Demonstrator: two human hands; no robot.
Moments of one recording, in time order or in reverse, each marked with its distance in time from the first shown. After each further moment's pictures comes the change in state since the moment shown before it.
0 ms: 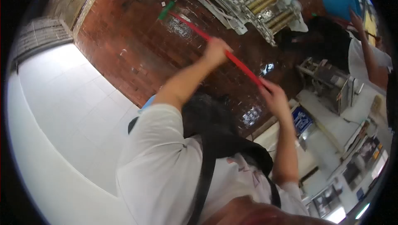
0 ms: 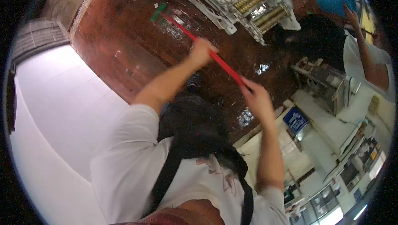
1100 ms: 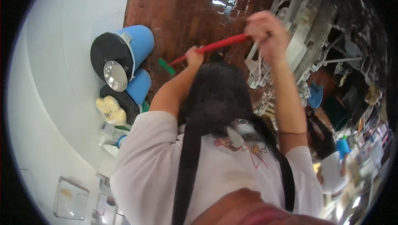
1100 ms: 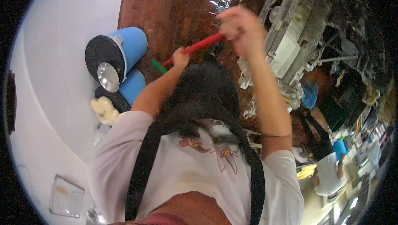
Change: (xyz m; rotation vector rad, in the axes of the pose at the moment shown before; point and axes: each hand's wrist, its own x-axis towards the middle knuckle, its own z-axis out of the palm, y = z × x) left_hand -0.151 -0.119 -0.011 -0.141 0.951 -1.682; right_hand 0.311 -0.367 0.188 0.545 -1.207 -0.293
